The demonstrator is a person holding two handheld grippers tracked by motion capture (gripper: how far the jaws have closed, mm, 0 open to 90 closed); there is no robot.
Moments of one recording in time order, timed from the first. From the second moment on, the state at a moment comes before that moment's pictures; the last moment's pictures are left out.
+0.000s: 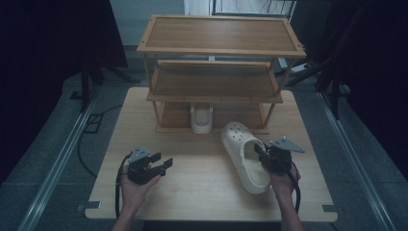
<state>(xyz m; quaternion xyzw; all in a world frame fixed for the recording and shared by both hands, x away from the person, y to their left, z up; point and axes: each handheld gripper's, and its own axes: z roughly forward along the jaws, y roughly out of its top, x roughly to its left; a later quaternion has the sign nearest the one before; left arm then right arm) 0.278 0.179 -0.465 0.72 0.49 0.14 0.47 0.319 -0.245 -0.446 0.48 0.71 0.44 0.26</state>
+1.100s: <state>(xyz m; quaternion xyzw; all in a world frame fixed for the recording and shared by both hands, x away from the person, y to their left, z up) 0.281 0.177 -0.473 0.73 0.49 0.13 0.47 0.375 -0.205 -0.470 0.52 0.69 0.44 0.26</state>
